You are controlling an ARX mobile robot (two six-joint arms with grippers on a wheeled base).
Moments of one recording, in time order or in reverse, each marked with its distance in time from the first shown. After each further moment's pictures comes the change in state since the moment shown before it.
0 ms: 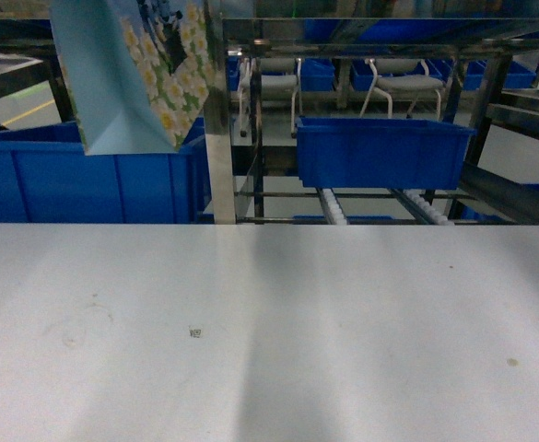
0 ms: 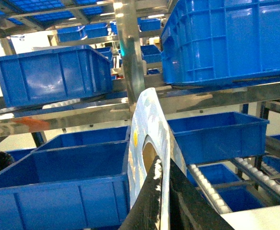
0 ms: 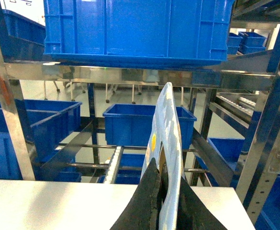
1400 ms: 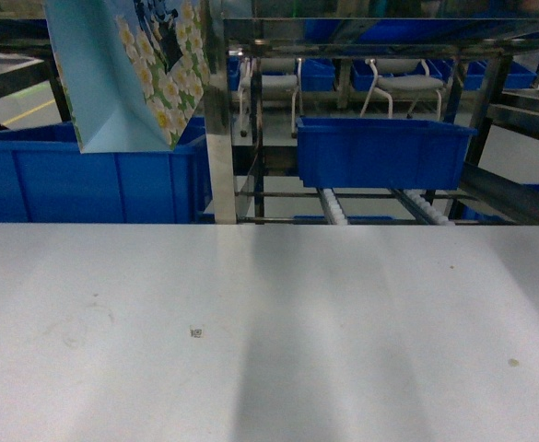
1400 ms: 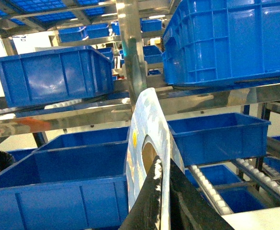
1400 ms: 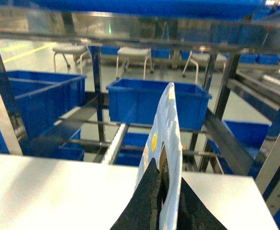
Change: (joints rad) left arm 0.002 0.000 0.000 0.002 -0.001 0.000; right arm -0.148 0.552 0.079 0.355 -0.220 -0.011
